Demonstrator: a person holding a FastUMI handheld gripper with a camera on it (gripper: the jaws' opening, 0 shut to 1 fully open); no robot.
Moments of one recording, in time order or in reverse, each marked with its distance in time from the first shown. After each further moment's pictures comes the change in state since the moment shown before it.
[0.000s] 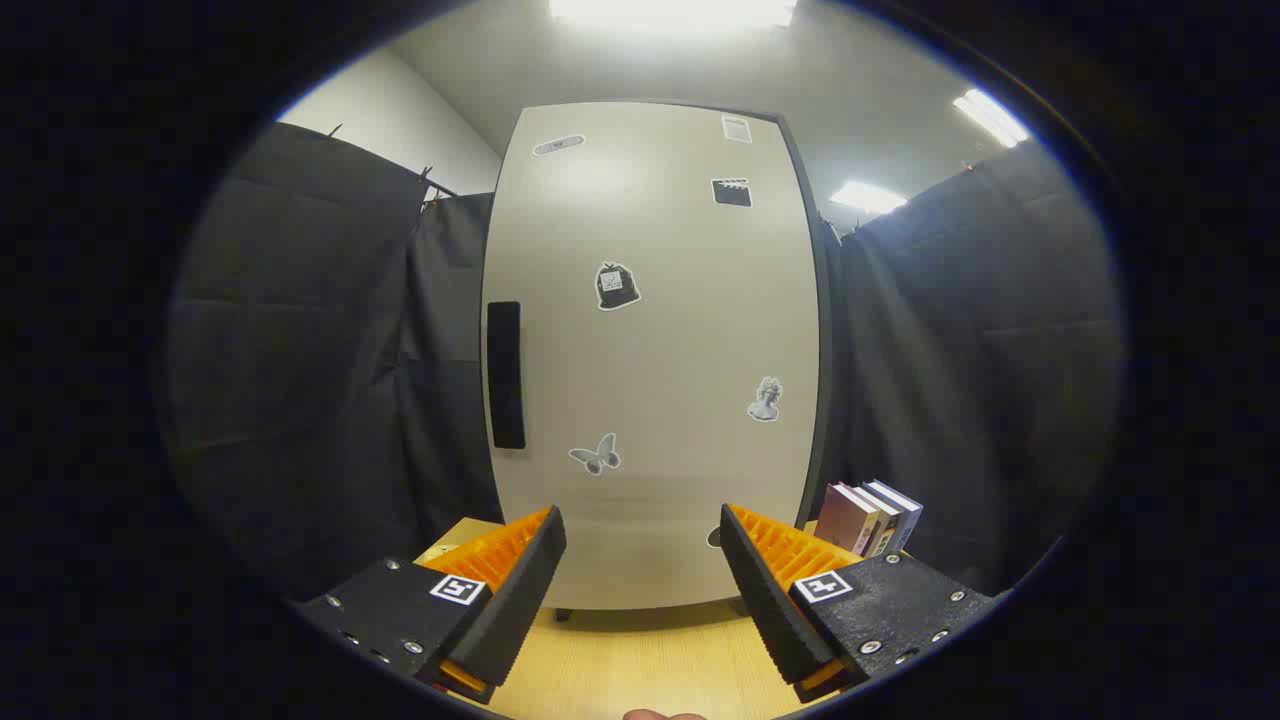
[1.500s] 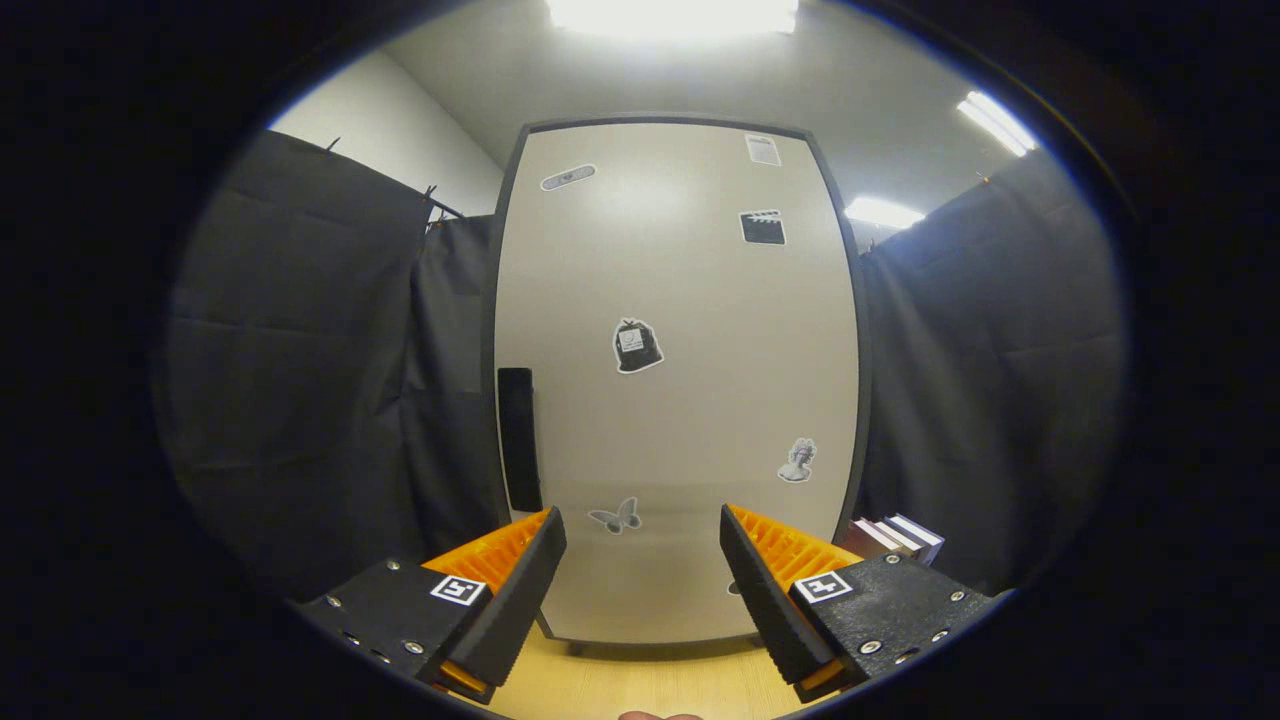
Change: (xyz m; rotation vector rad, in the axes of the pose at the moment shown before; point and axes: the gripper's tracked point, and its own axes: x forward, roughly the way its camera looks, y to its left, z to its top) arm 0.049 0.029 0.055 -0.005 -0.063 0.036
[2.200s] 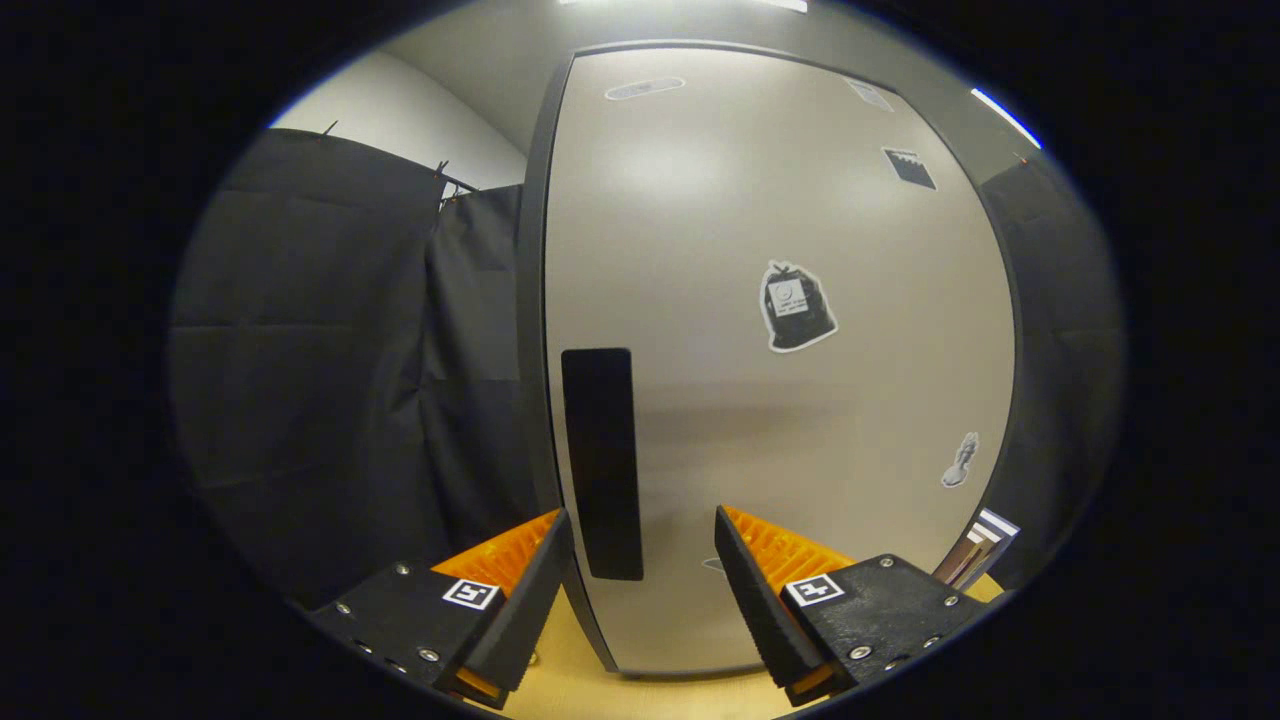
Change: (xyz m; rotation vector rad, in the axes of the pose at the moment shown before) arm 0.111 0.088 -0.021 0.048 0.104 0.076
